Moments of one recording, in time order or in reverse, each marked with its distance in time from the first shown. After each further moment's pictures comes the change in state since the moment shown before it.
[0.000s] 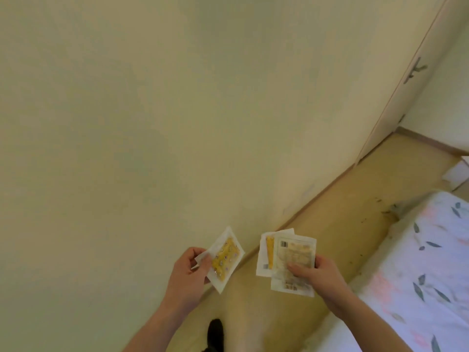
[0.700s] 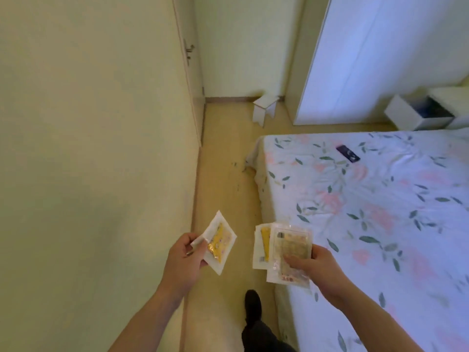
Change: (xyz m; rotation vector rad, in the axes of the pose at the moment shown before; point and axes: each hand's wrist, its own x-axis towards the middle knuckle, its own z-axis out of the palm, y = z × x) left_hand 0.236 0.116 0.268 0.258 -0.848 0.097; right_hand 0.043 -0.022 -0.113 0.445 0.754 0.072
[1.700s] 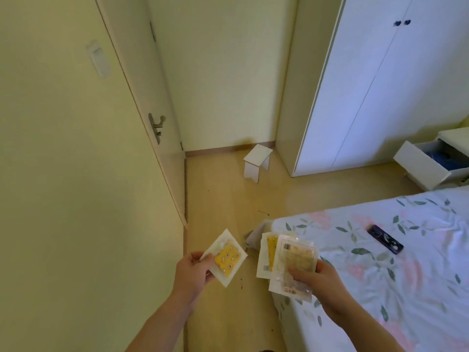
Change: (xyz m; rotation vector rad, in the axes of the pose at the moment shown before) left_hand 0.639 0.257 0.114 -0.132 -0.094 -0.192; right_hand 0.548 -0.332 -0.024 0.189 0.165 -0.017
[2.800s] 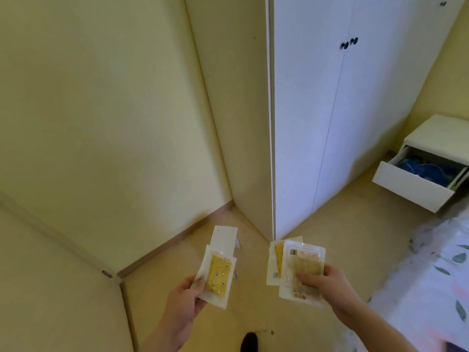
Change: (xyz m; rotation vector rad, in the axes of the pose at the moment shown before) left_hand 0.610 0.368 0.398 0.192 -0.335 -0.114; right_hand 0.621 -0.337 -0.169 0.248 0.353 0.039
